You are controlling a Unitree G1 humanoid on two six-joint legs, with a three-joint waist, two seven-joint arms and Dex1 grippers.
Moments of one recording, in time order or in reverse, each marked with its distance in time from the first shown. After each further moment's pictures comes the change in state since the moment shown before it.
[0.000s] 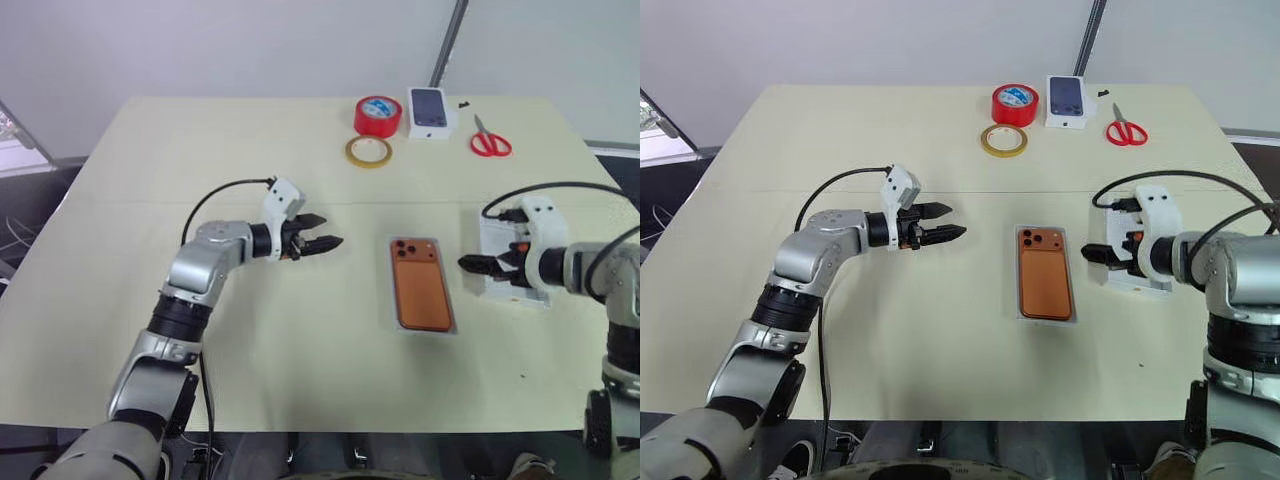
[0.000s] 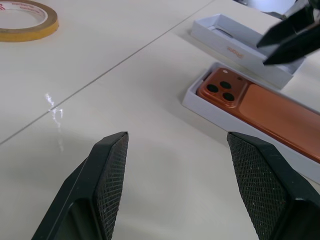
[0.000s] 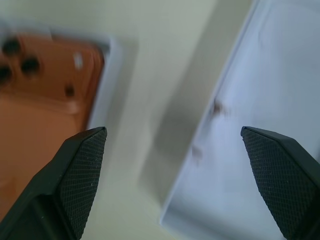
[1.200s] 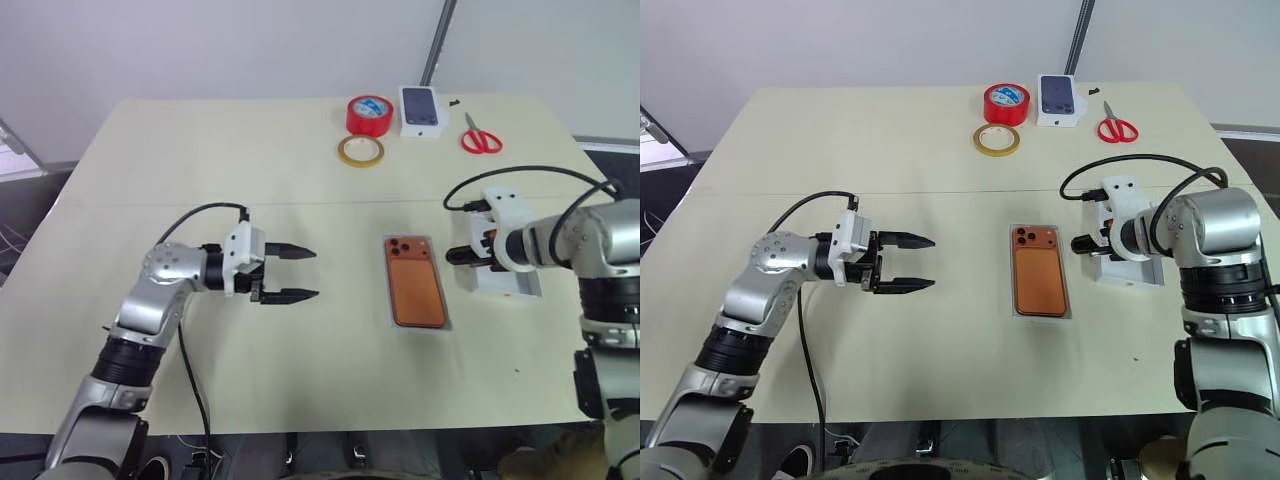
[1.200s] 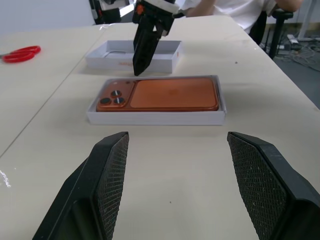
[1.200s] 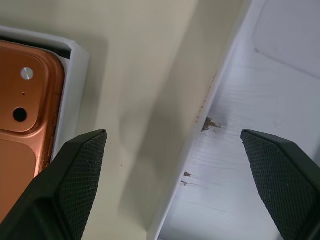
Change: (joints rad) left arm 0.231 0.201 0.001 -0.170 -0.069 -0.465 -0.380; right arm -0.306 0.004 0.254 0.382 0.187 0.001 -0.321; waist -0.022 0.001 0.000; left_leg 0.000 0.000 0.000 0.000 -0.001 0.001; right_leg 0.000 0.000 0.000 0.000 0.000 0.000
